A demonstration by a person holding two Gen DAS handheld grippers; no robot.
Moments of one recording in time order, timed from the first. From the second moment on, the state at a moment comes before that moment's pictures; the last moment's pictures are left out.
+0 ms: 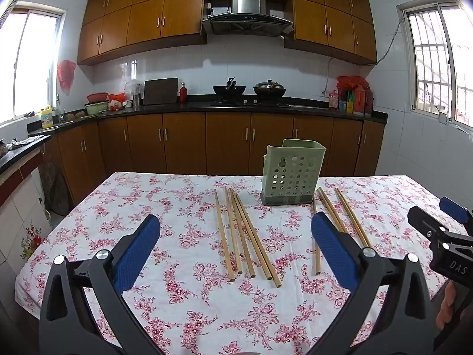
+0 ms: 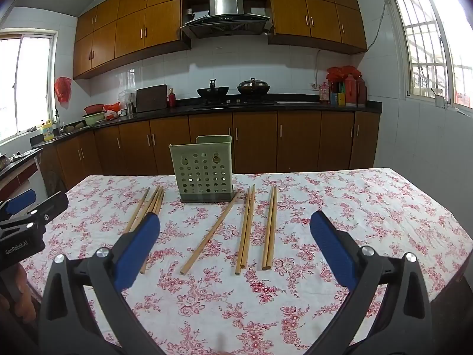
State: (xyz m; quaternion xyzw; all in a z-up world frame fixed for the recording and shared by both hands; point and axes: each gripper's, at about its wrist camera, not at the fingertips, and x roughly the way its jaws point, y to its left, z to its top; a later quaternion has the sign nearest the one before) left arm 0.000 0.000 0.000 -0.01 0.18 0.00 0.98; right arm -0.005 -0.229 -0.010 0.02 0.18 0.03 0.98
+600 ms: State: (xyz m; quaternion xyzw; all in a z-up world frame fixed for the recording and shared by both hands) left arm 0.000 0.000 0.000 -0.01 0.18 0.00 0.98; right arm -0.003 -0.229 -0.011 0.03 0.18 0.03 0.98
